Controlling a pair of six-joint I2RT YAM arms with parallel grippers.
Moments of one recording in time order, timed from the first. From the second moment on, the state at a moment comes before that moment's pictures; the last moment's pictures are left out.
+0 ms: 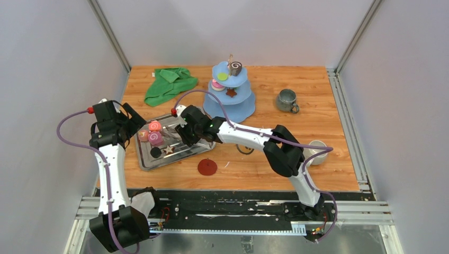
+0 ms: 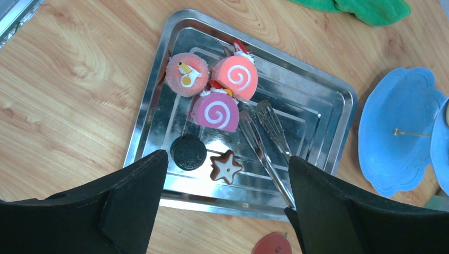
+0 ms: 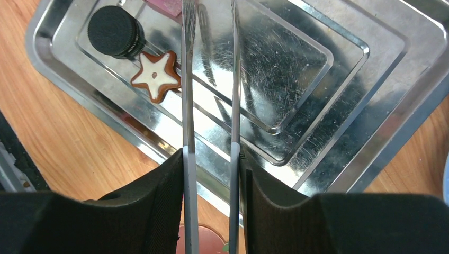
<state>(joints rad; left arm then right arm) 0.36 0.97 0.96 -0.72 0.06 -0.48 1.04 2.15 1.74 -0.30 -0.06 0.12</state>
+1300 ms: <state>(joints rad) 0.36 0.99 0.96 -0.72 0.06 -0.48 1.04 2.27 1.87 -0.33 -0.06 0.12</state>
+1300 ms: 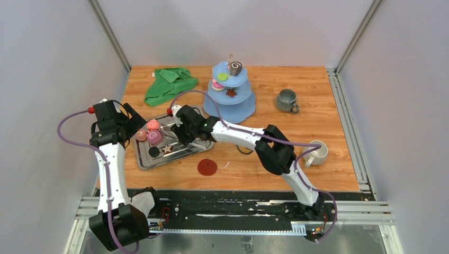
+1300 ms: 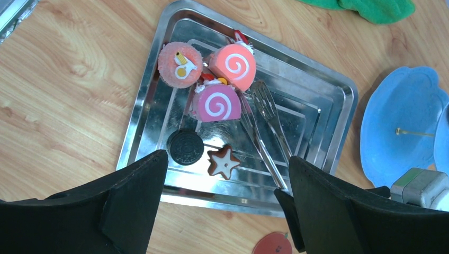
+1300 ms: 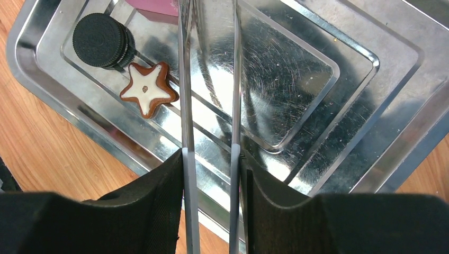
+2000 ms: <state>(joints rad) 0.36 0.99 0.96 -0.72 0.06 -0.48 1.04 2.21 1.76 -0.28 -0.09 0.02</state>
